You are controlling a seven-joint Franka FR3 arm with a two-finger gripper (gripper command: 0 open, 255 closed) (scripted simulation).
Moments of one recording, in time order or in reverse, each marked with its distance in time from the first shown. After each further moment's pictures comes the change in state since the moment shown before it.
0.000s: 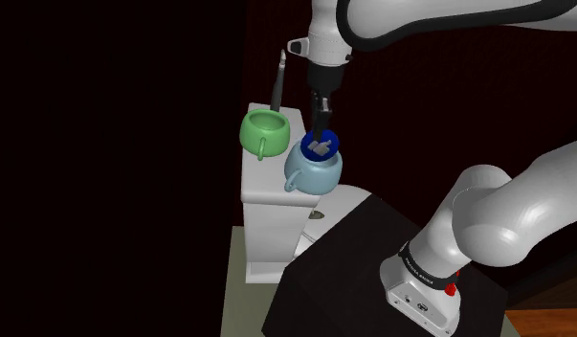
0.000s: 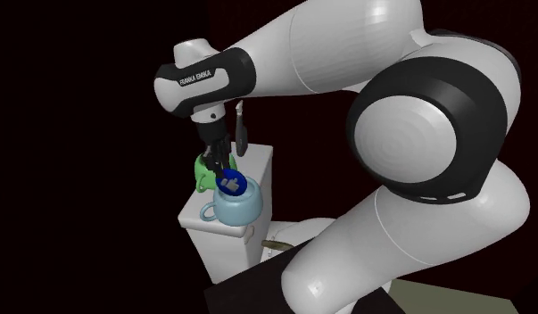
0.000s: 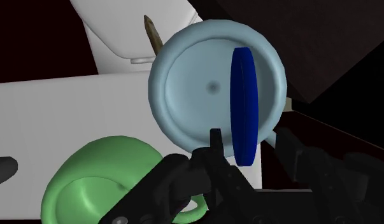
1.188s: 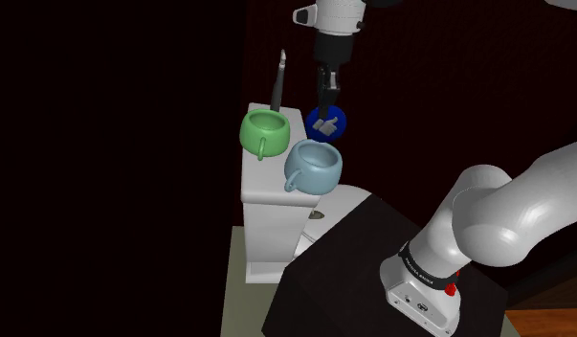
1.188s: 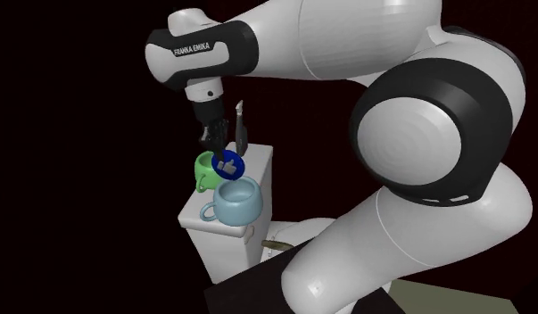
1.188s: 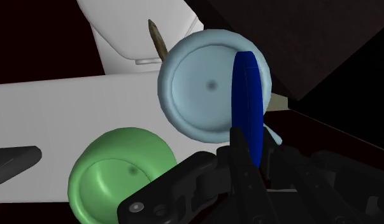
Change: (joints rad) arm -0.001 -0.009 -0.002 0.131 0.000 -0.140 -0.007
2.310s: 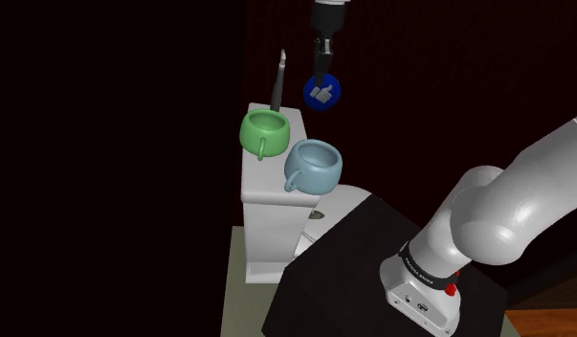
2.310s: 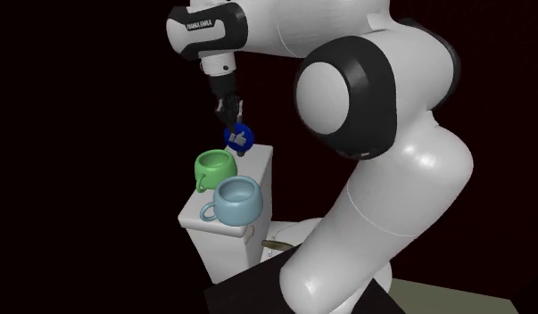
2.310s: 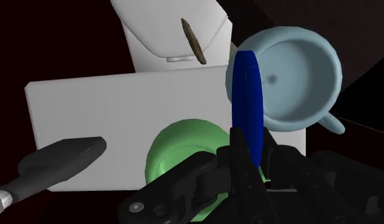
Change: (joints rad) arm -0.063 0.208 -0.102 0.279 -0.052 -0.062 -0.155
